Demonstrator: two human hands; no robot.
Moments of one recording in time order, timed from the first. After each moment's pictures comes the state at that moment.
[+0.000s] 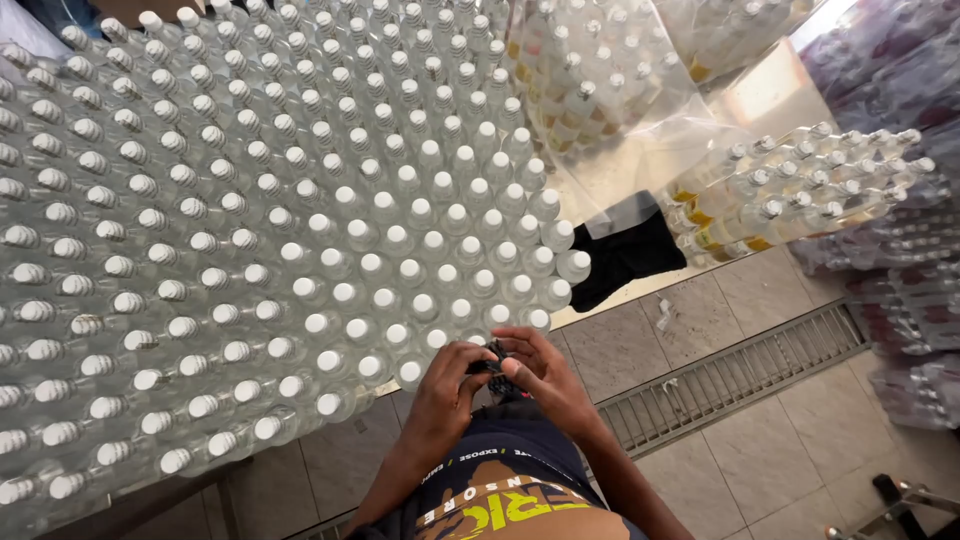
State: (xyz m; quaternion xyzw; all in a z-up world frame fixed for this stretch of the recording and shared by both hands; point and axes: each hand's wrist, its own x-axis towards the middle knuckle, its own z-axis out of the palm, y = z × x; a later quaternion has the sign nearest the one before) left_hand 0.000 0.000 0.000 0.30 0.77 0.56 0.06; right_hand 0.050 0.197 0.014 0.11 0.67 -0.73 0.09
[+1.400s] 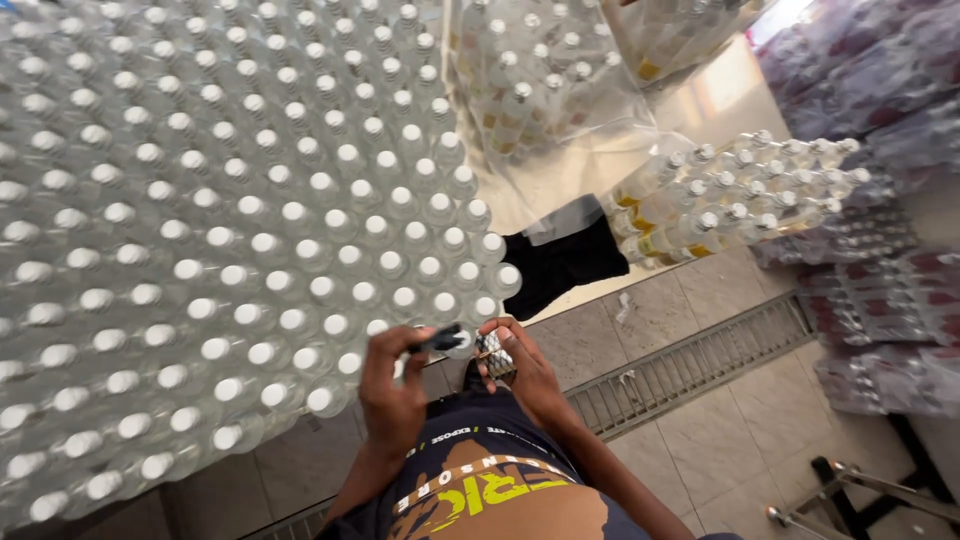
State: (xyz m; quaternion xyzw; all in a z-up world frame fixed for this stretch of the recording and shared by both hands) left_hand -0.011 0.089 0.005 0.18 0.78 0.58 -0.13; right_hand 0.037 0.285 -0.022 0.18 0.50 -0.85 0.08
